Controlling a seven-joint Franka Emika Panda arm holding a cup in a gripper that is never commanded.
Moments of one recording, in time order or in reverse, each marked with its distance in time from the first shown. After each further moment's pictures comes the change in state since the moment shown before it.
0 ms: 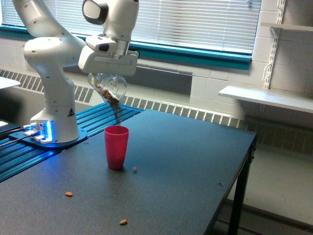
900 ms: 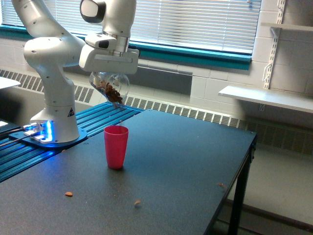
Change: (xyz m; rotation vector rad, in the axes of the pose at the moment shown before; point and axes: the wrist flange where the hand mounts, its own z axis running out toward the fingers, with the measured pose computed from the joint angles) arm 0.008 -0.001 -0.008 0.075 0.061 0.002
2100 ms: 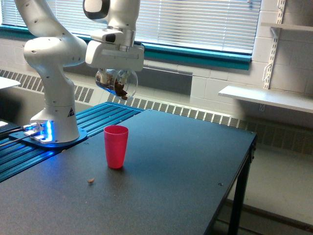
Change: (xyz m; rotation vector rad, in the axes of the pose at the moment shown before) arm 0.020 -0.017 -0.019 0.074 0.092 -0.039
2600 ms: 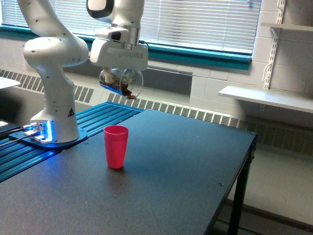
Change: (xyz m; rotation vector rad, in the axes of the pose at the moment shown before) arm 0.016 -0.013 -0.007 0.007 0.034 -0.033
